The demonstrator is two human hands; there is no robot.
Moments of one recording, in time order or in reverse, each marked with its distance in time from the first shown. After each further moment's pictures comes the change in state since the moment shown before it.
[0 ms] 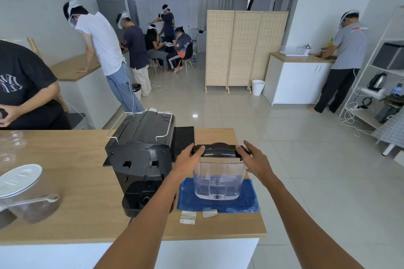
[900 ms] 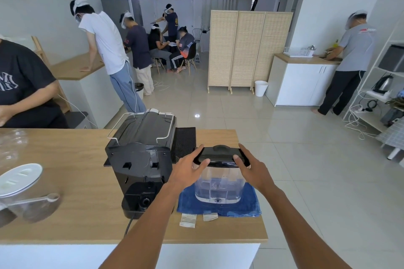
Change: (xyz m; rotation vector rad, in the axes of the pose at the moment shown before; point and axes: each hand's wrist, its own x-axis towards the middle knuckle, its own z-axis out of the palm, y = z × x) left_hand -0.011 -0.019 -0.002 0.366 0.074 0.441; right_hand 0.001 0.028 0.012 -0.220 -0.025 -0.260
